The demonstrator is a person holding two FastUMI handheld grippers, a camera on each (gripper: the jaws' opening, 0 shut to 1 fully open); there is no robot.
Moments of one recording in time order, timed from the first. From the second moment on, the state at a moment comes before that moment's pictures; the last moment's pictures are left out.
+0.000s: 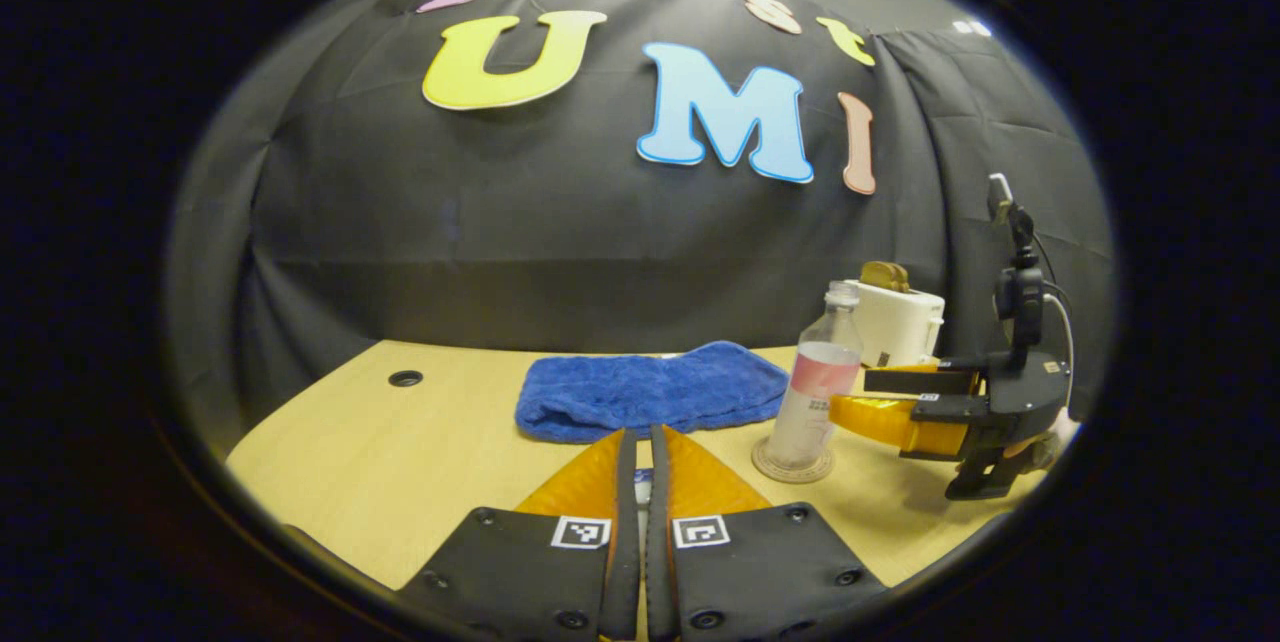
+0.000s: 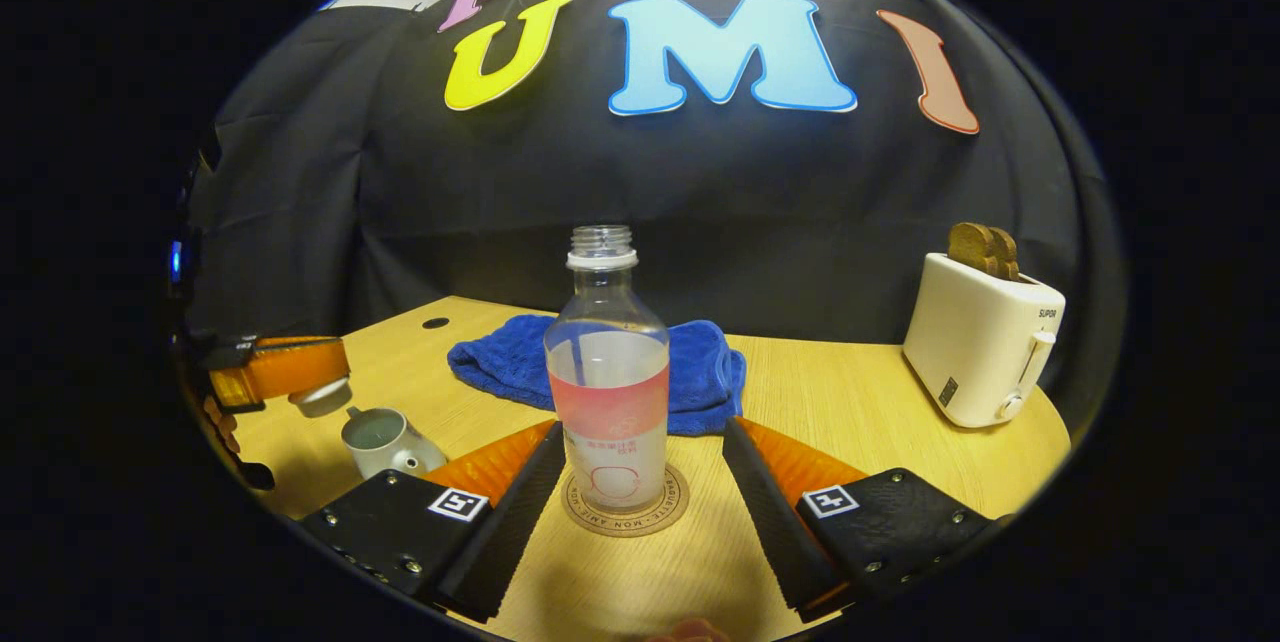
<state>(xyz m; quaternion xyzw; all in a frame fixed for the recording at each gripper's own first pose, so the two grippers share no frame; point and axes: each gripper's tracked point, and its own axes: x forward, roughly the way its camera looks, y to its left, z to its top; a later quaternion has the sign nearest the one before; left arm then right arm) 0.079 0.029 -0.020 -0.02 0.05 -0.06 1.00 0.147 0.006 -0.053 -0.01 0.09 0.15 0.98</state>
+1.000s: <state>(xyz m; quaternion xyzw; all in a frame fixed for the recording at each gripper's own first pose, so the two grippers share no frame) 0.098 0.014 -0.043 0.01 0.06 -0.06 1.00 0.118 -0.006 -0.024 0.01 0.05 0.16 0.99</state>
